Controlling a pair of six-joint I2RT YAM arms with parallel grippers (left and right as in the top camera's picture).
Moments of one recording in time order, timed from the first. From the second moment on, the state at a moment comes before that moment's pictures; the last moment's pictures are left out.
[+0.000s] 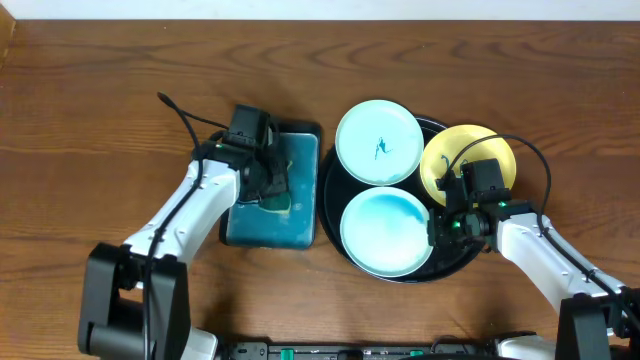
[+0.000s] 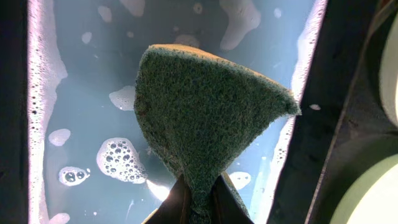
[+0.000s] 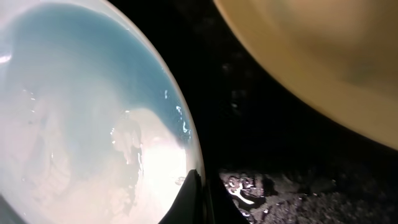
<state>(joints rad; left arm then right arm) -0.25 1.64 1.04 -0.69 0.14 -0.41 0.17 1.47 0.65 -0.52 -0.30 0.17</state>
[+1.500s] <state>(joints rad) -0.25 1.65 1.04 -0.69 0.14 -0.41 0.43 1.22 0.89 -0.60 0.48 -0.09</state>
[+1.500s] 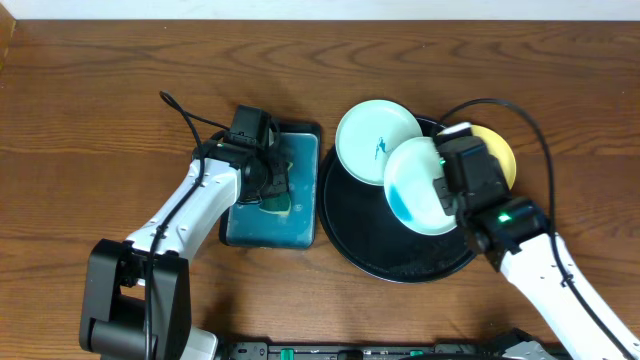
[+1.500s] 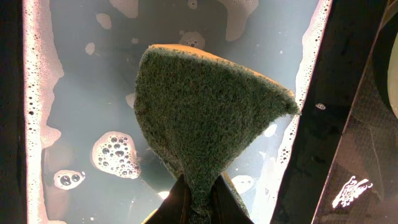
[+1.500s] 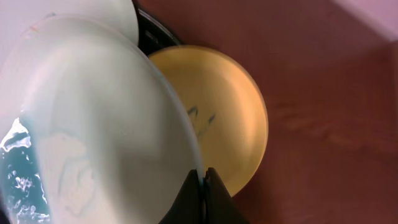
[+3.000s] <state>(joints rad) -0.25 1.65 1.04 -0.69 0.14 -0.41 0.73 1.23 0.89 -0.30 0.91 -0.46</state>
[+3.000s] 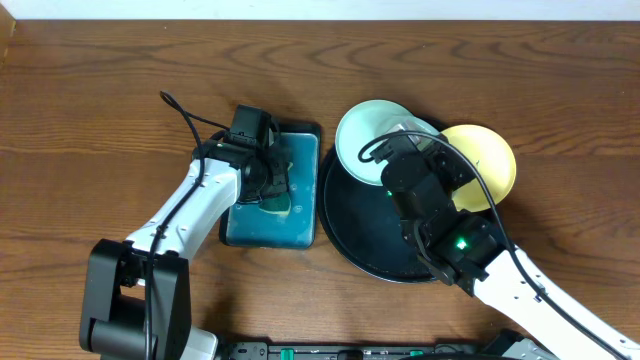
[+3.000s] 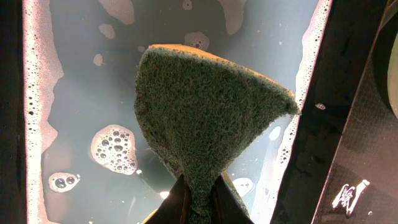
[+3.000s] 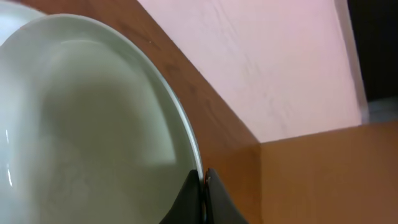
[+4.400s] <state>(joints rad) -0.25 1.65 1.04 -0.69 0.14 -0.41 -0.62 1.50 1.02 -0.48 -0.22 0.44</state>
